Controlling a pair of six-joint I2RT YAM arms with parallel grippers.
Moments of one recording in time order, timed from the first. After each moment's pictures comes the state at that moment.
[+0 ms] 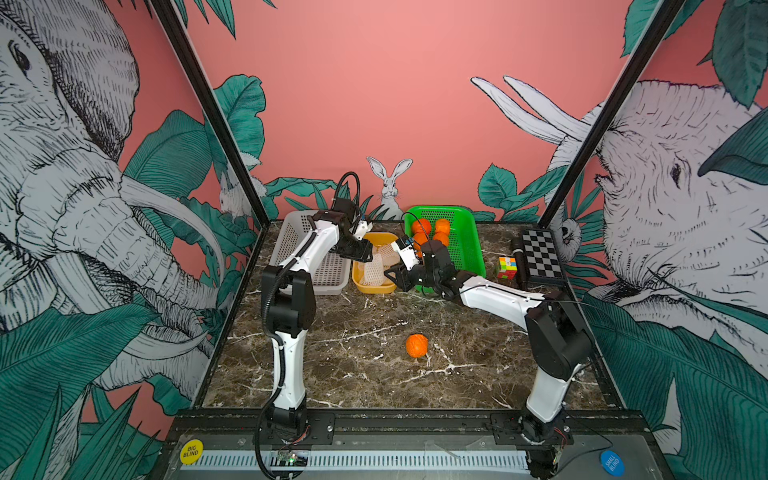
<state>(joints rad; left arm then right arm) -0.28 2.13 1.98 -1.04 0.29 0.13 0.67 1.86 1.29 0.10 -0.37 0.12</state>
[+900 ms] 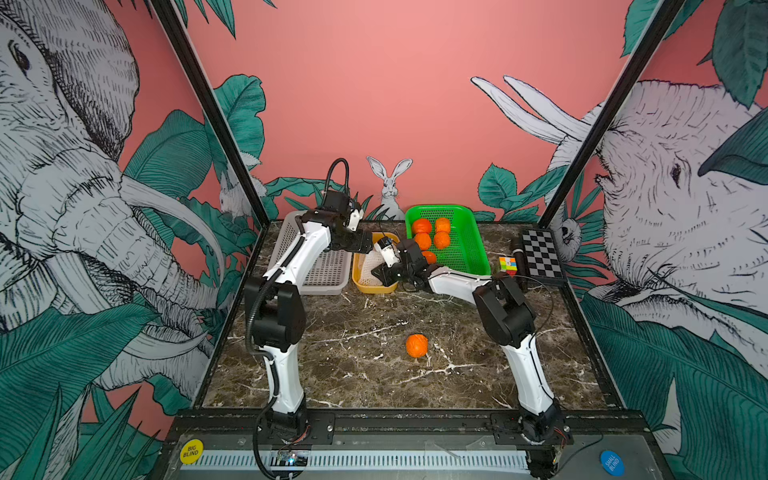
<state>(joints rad) -0.28 1.92 1.85 -0.91 0.25 -0.03 0.67 2.25 1.61 0.06 -0.37 0.16</state>
